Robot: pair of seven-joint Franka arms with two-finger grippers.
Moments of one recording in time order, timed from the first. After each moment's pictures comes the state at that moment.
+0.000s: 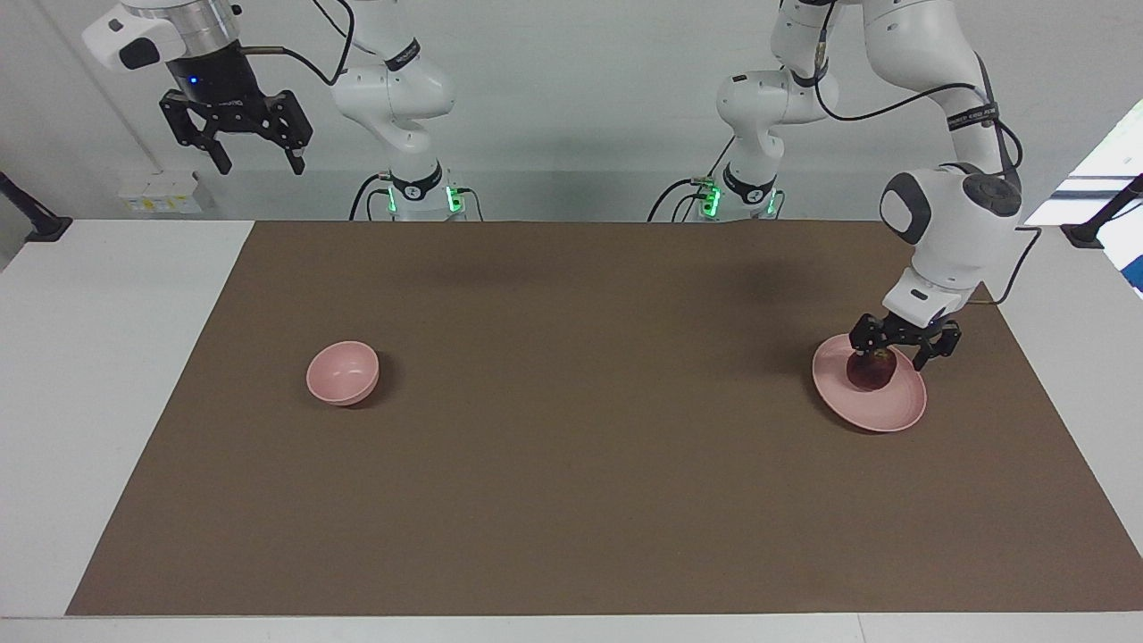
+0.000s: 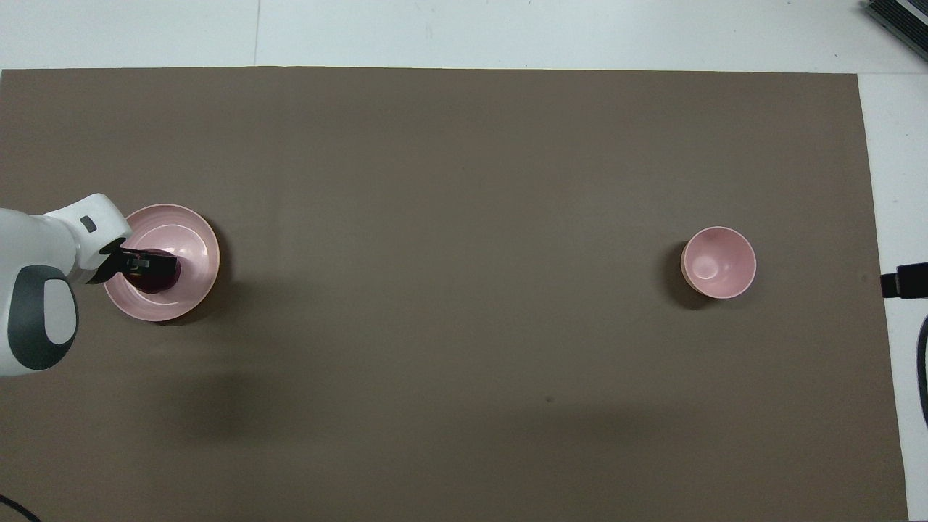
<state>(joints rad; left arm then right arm) 0.02 0.12 0.07 -2.17 0.00 2.41 0.29 0.06 -0.14 -0.11 -1.53 -0.03 1.42 -0.04</state>
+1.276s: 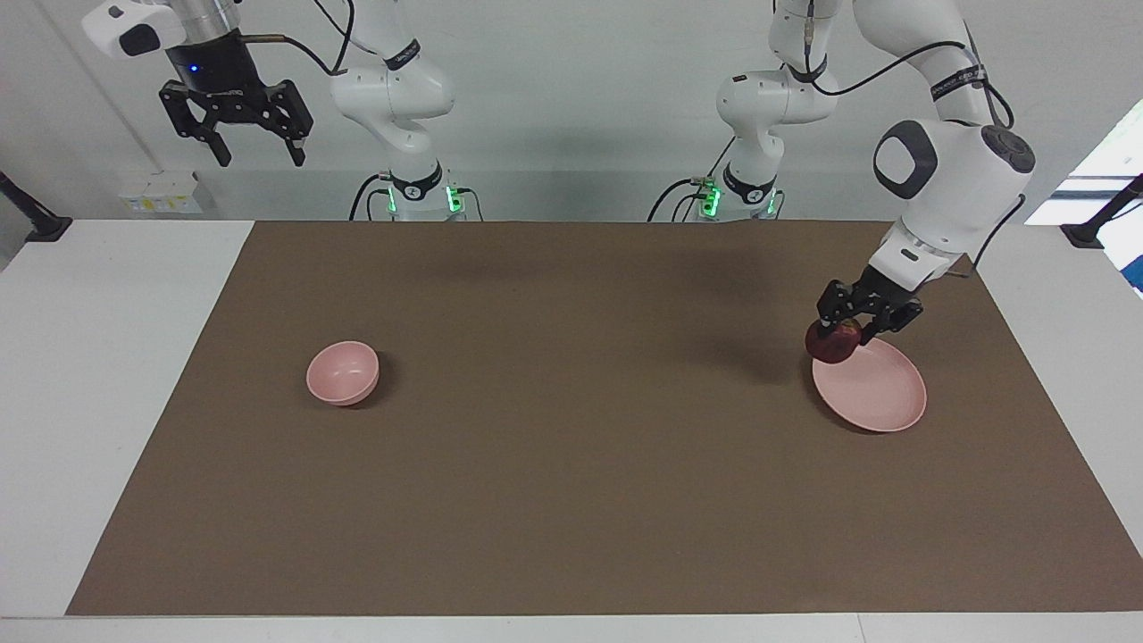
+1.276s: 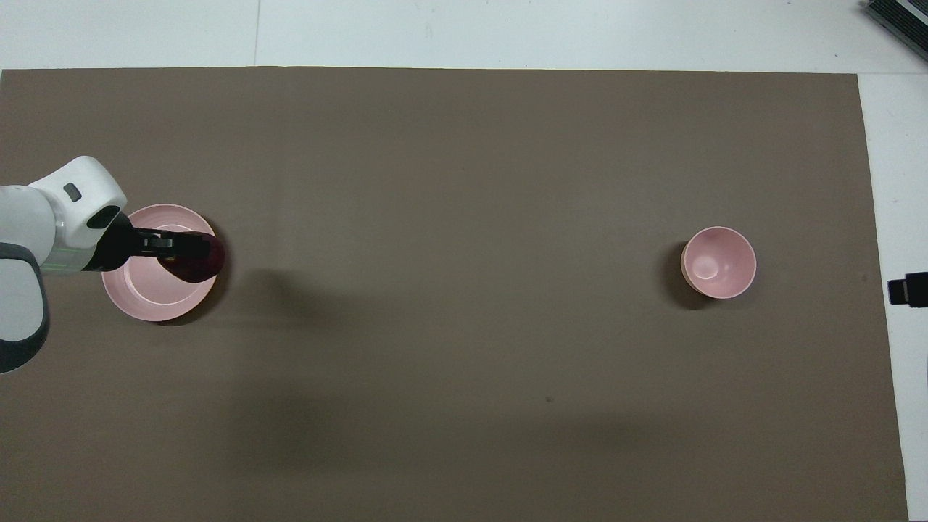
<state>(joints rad) 0.02 -0.02 -0.07 -2.03 -0.29 2.11 0.20 0.06 -0.16 -0.10 -1.53 -0.03 1.41 -0.05</state>
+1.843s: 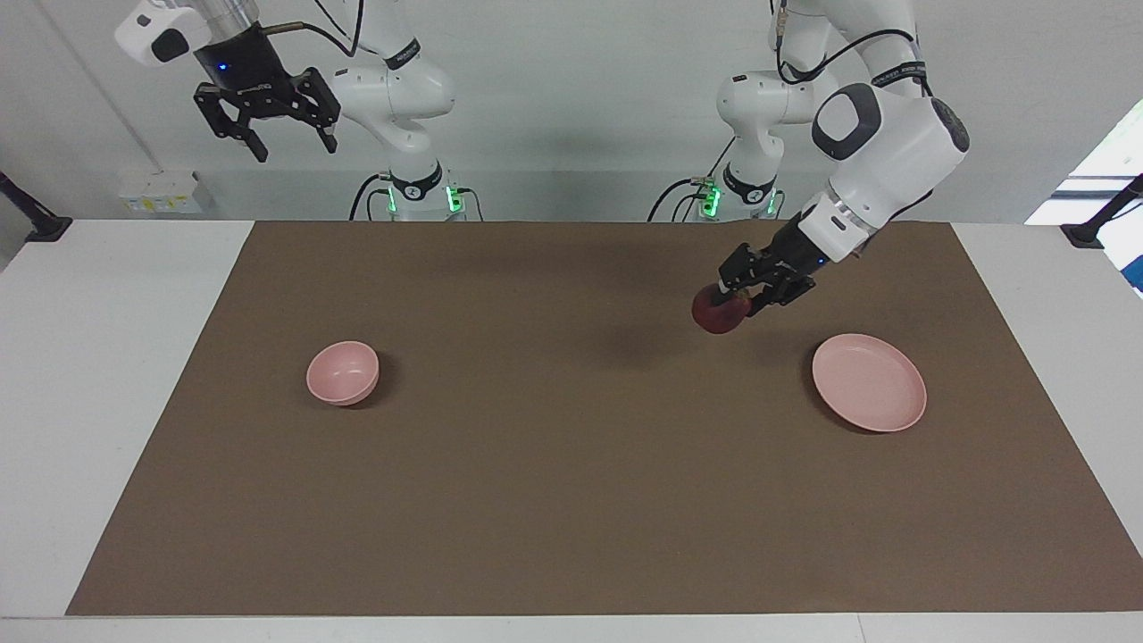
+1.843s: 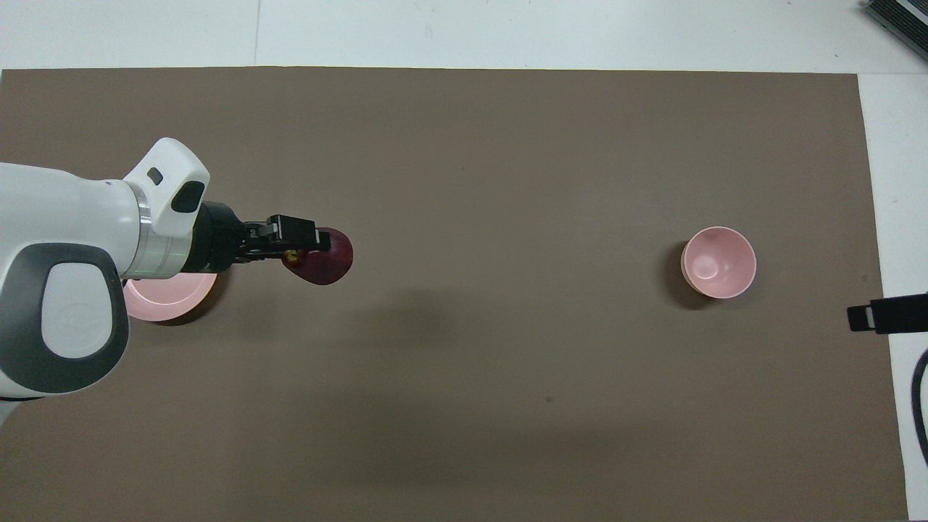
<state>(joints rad) 0.01 -0.04 -0.27 -1.98 -0.68 2.07 -0.02 0.07 -0.17 -0.10 -1.57 0.14 1.35 -0.02</state>
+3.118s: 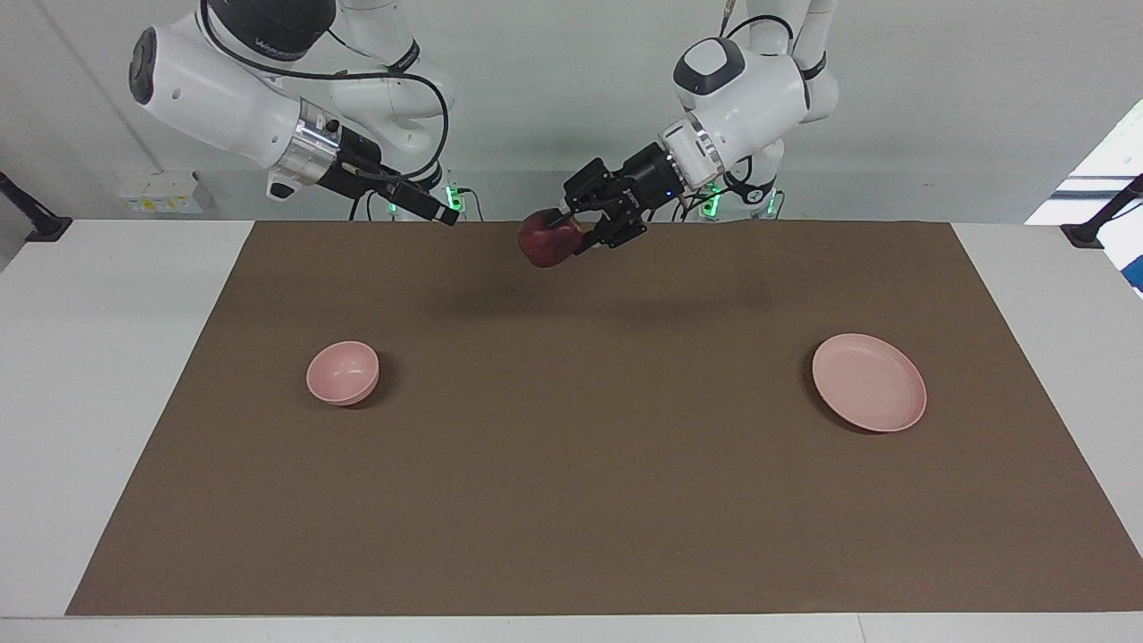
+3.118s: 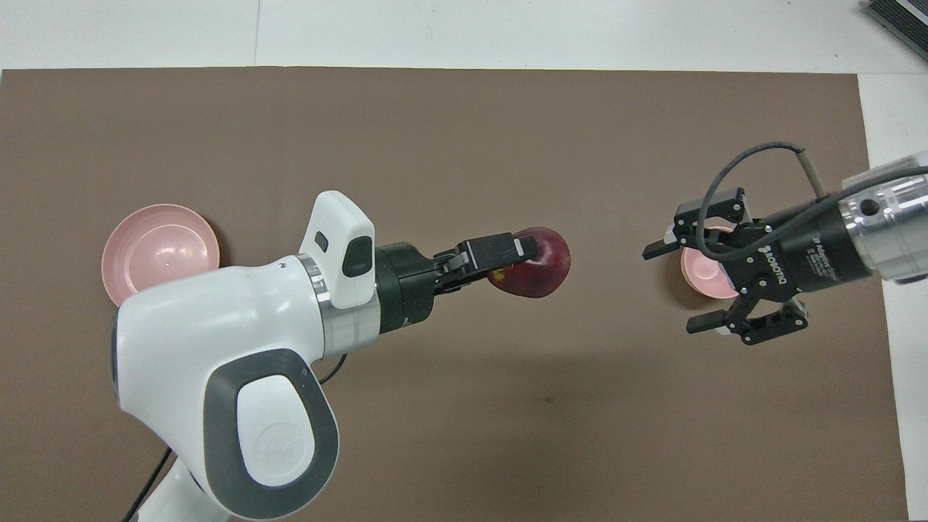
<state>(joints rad) 0.01 -0.07 -0.68 -1.97 -1.24 2.53 -0.07 0.10 0.01 -0.10 -1.71 0.77 1.46 0.90</state>
